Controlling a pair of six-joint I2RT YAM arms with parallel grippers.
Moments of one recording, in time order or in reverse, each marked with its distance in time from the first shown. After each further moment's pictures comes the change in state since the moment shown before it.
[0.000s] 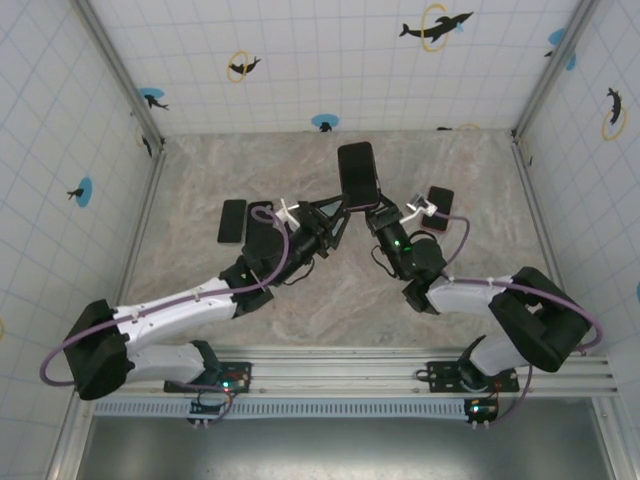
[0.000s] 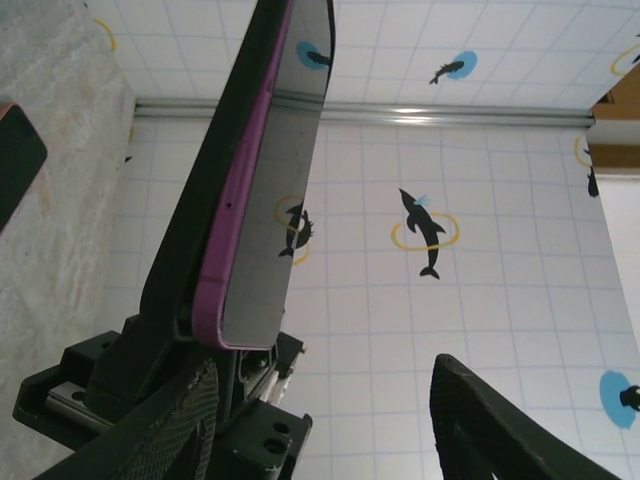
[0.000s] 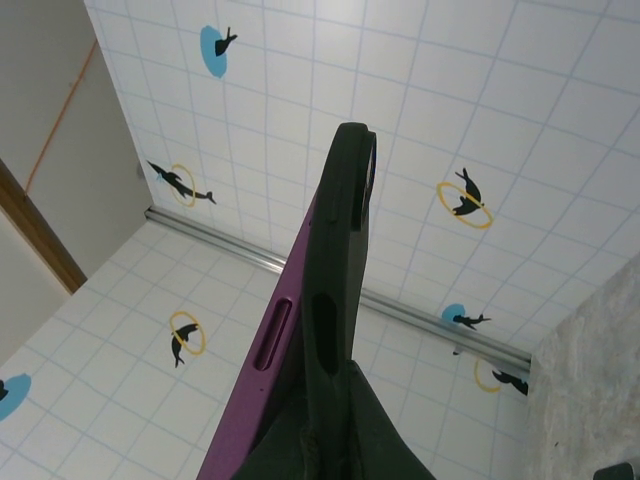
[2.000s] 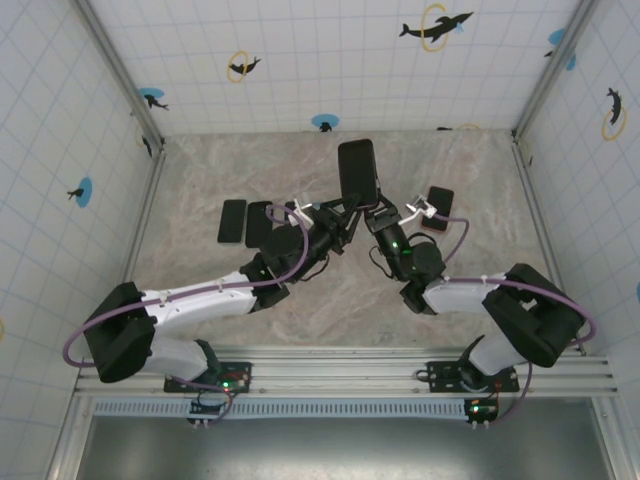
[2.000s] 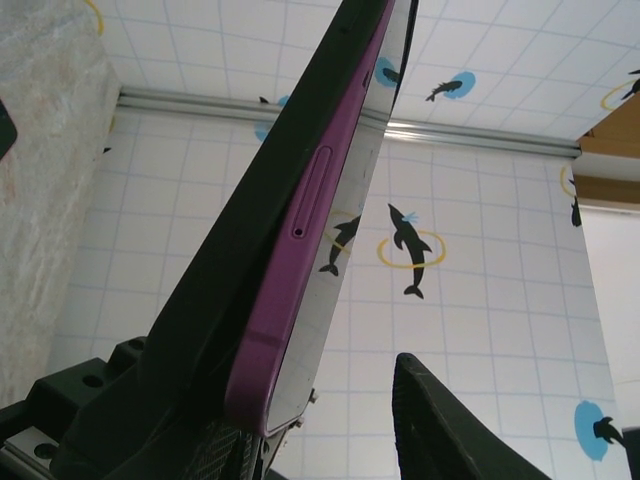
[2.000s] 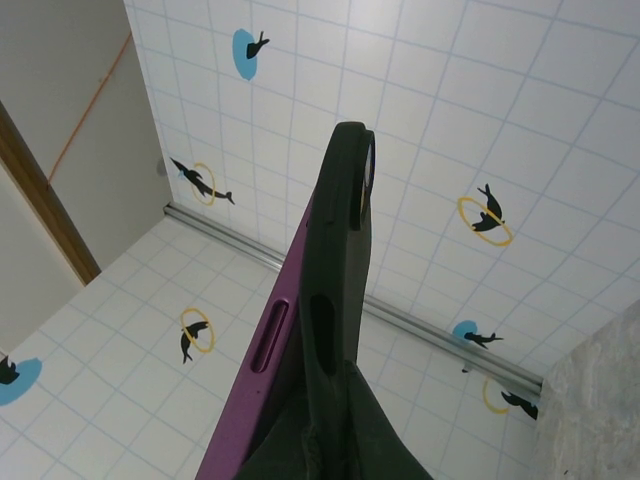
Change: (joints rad) left arm -0.010 0.144 0.039 0.130 -0.031 -0.079; right arm 0.017 0.029 0.001 0.090 0.000 -0.074
